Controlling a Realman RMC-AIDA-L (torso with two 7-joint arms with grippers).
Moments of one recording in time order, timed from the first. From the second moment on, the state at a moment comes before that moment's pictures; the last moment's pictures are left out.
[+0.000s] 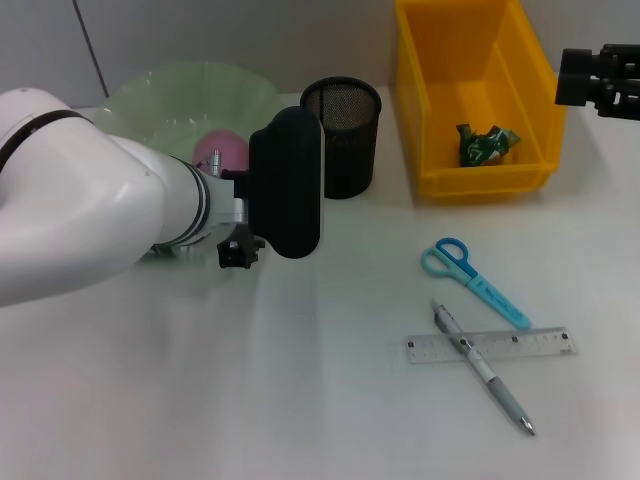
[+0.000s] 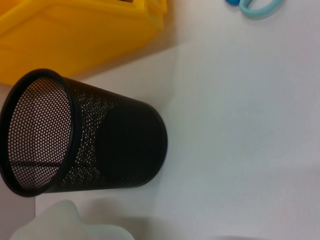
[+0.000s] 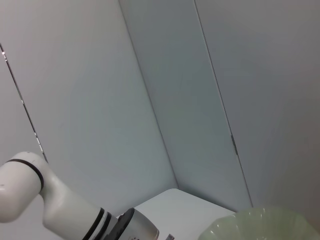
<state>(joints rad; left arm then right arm) -0.75 -2.08 2.00 1.08 2.81 0.88 -2.21 0.50 1.89 -0.54 -0.93 -1.79 -1.86 1.77</state>
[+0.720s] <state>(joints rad) -0.75 -2.08 2.01 1.06 2.82 0.83 -2.22 0.51 1.90 -0.55 -0.95 -1.80 -1.86 1.78</state>
